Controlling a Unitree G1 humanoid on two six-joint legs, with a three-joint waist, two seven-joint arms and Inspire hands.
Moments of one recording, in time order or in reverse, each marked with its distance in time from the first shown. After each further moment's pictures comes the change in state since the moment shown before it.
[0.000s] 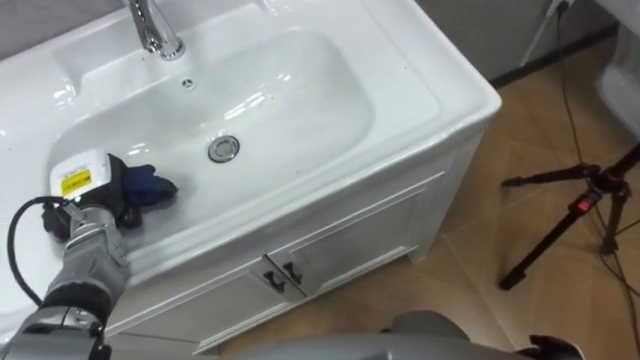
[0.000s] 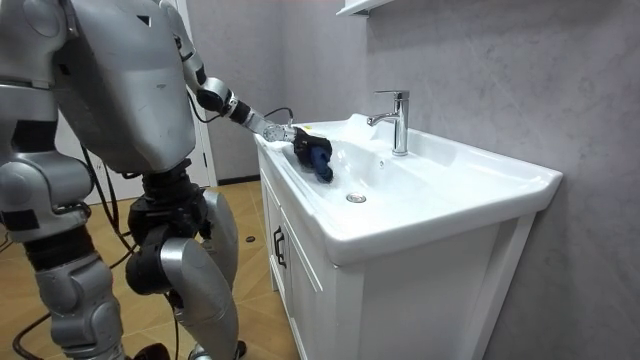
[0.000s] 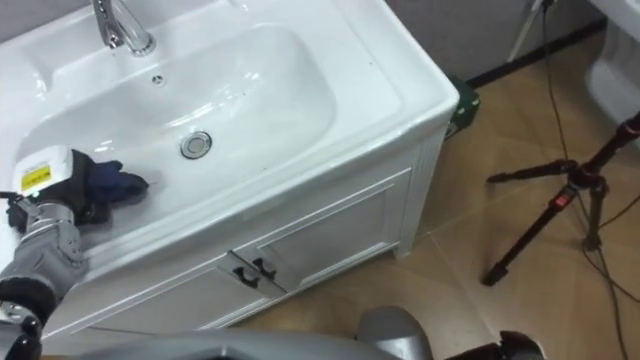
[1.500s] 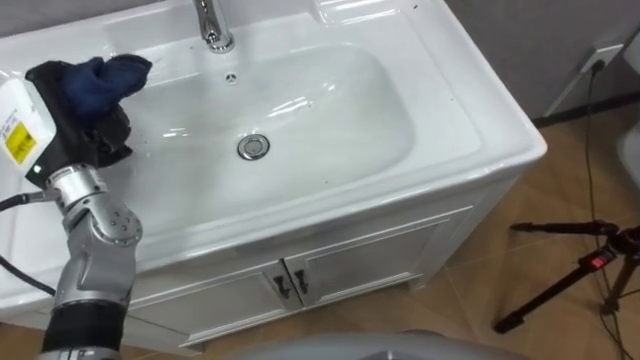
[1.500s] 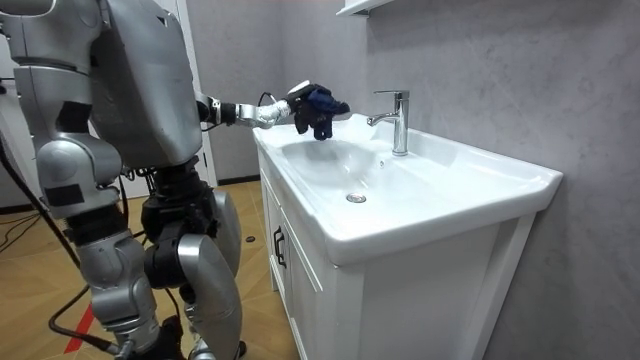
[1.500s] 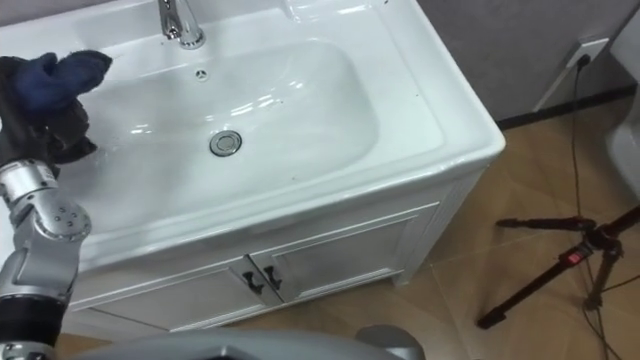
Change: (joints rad) left arm 0.179 -0.123 0.229 -0.698 -0.261 -0.052 0.281; right arm 0.054 0.049 0.020 -0.061 -0.095 0.056 0.153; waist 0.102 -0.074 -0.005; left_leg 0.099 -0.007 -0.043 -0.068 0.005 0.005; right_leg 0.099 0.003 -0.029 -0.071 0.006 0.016
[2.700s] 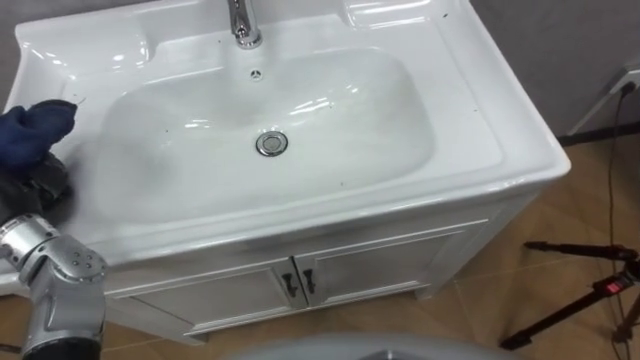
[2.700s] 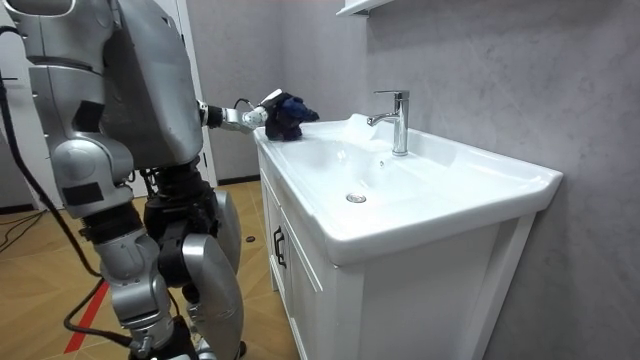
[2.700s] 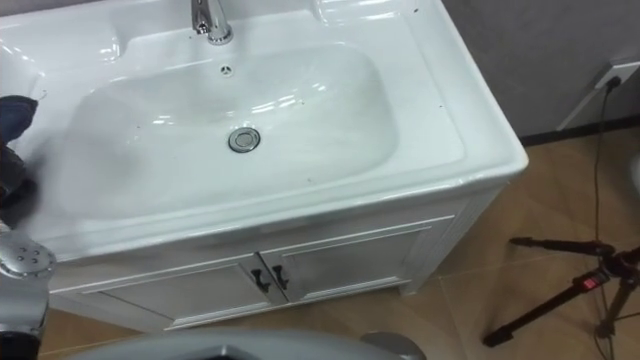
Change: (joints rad) left arm 0.129 -0.004 0.123 0.078 -0.033 0.047 0.080; right arm 0.020 0.002 0.020 -0.010 -0.041 0.033 -0.002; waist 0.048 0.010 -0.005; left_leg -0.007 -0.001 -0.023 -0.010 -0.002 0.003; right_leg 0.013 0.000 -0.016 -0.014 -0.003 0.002
